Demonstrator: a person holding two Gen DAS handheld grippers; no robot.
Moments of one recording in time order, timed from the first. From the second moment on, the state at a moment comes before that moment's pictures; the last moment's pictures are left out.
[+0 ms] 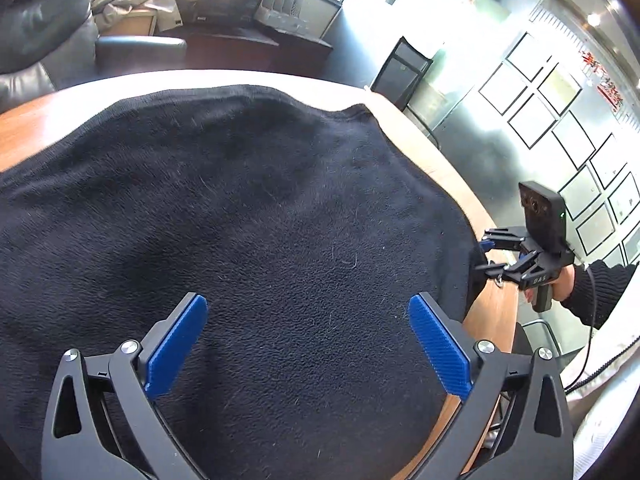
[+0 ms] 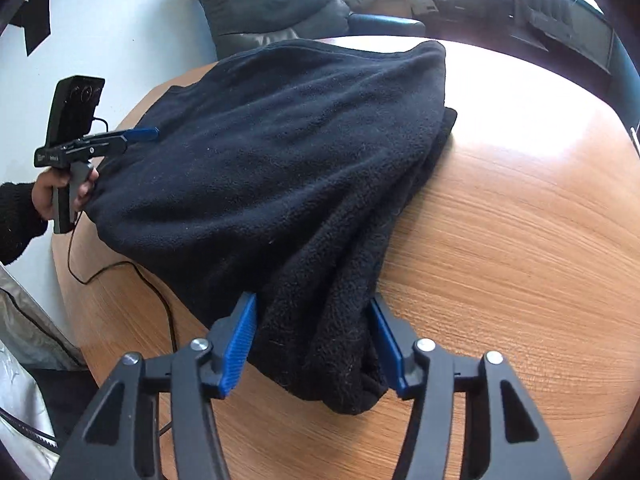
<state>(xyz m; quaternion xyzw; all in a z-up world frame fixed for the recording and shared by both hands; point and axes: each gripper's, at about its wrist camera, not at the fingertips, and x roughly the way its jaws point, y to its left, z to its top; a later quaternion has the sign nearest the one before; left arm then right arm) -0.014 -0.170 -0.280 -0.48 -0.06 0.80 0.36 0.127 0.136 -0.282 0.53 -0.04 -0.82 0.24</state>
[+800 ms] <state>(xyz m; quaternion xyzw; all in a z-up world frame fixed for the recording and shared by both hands) 0.013 -0.191 -0.289 -0.46 0.00 0.80 0.39 0.122 0.185 -0.282 0.50 -0.13 -0.83 0.23</state>
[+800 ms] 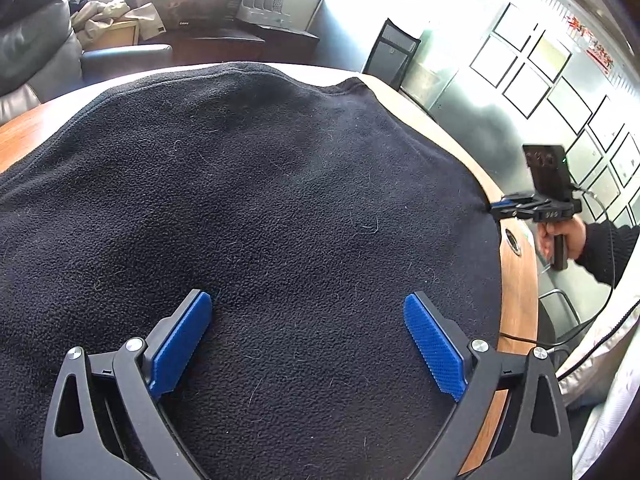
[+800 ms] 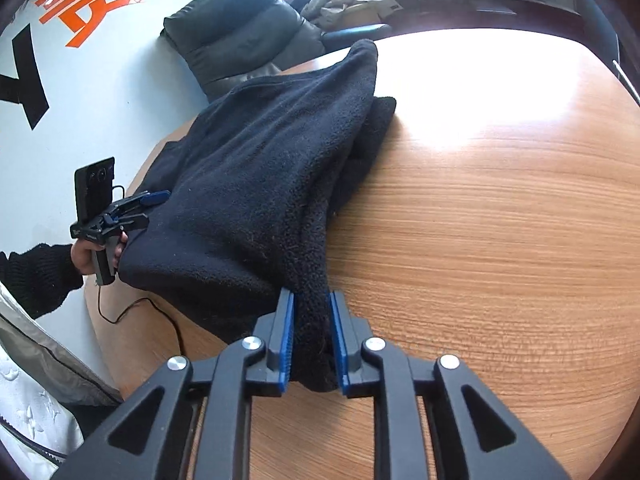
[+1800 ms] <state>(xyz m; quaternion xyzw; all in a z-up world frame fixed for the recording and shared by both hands) 0.028 -0.184 -0.291 -0.46 0.02 0.80 0.38 0.102 0.109 -0.261 0.47 0.14 -0.86 0.15</state>
